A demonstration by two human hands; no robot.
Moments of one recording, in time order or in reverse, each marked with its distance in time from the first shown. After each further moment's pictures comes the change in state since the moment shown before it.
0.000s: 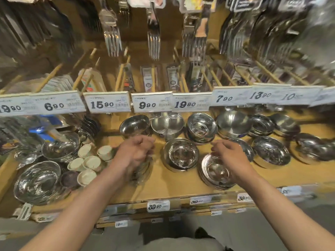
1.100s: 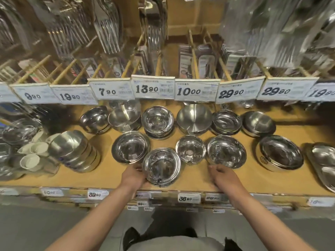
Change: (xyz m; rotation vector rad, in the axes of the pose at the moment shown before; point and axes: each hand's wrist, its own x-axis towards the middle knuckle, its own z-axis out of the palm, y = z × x) left_hand 0.010 -0.090 0.258 0.091 0.236 -0.379; right_hand 0.068 0.153 -0.204 -0.092 -0.227 0.222
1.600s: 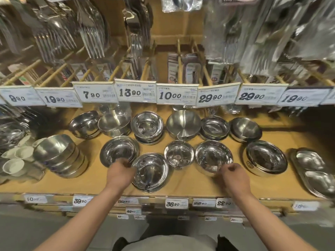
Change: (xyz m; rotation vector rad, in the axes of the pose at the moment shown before) left_hand -0.012 0.025 0.000 0.259 0.250 0.193; right_hand 0.022 0.005 -0.046 -0.074 0.387 -0.010
